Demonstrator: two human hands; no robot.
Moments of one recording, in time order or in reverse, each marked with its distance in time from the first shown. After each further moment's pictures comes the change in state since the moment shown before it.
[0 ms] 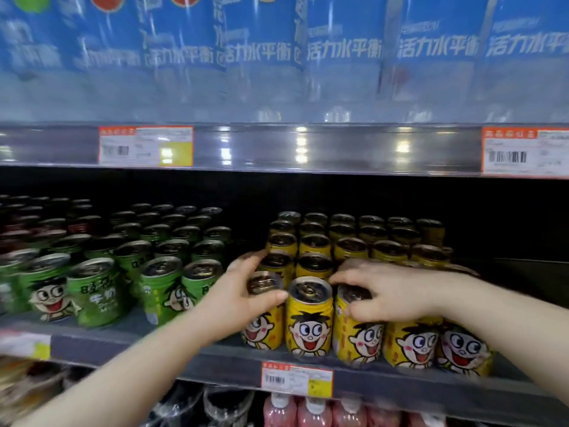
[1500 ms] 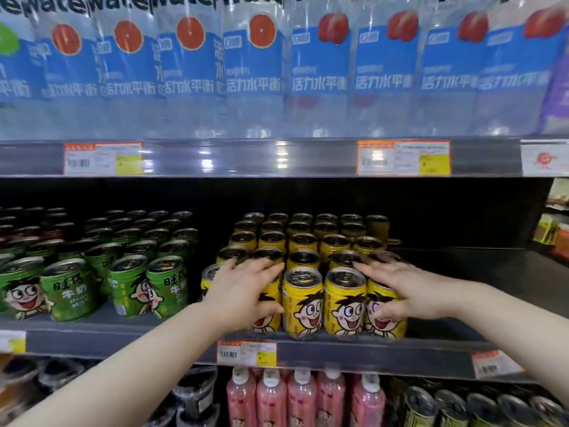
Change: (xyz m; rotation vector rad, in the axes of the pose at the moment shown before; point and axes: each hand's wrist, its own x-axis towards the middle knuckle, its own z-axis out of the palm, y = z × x) left_hand 0.001 0.056 0.054 0.850 -0.130 0.228; right_hand -0.089 0.094 0.030 -0.053 0.031 0.151
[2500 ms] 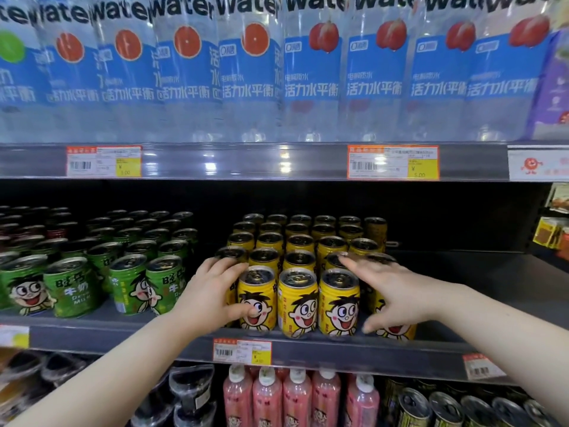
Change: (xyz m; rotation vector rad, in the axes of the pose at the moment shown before) left_hand -0.018 -0.032 0.019 -0.275 0.129 -0.170; right_hand -0.005 -0.018 -0.006 -0.026 0.062 -0.043
